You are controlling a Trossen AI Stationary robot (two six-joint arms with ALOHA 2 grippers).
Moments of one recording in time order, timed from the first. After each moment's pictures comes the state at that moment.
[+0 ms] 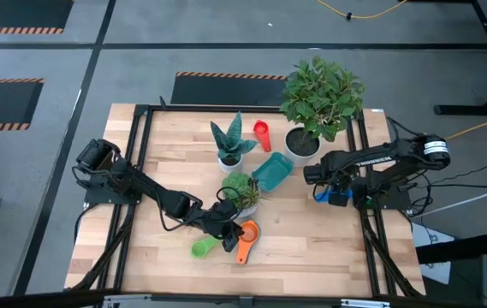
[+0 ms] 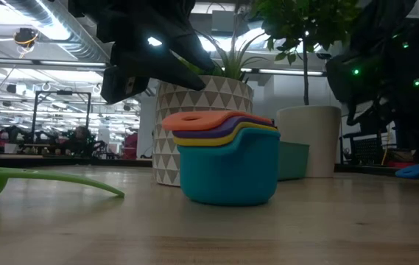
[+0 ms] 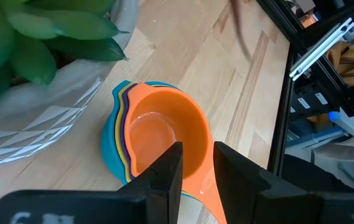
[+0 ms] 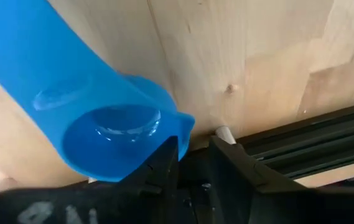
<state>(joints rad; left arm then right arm) -0.42 1.70 0.98 0.08 -0.25 -1.03 -0.06 1.42 0.68 -1.23 0.10 0.22</state>
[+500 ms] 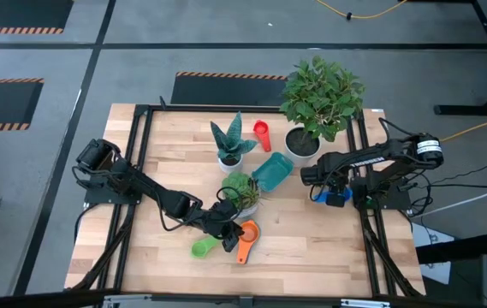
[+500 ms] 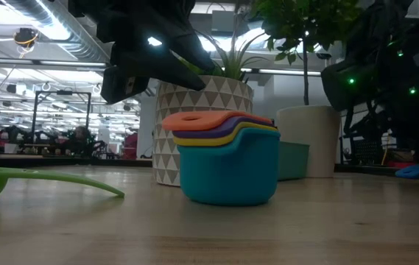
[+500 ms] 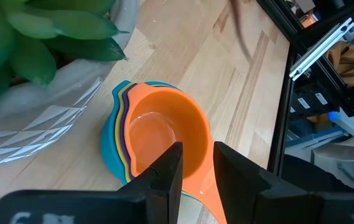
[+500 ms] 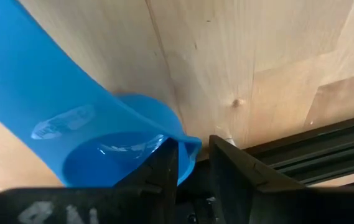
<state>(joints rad) -0.42 1.70 0.98 0.08 -0.25 -1.04 -0.06 1.49 0.68 -1.19 0.10 0.22</state>
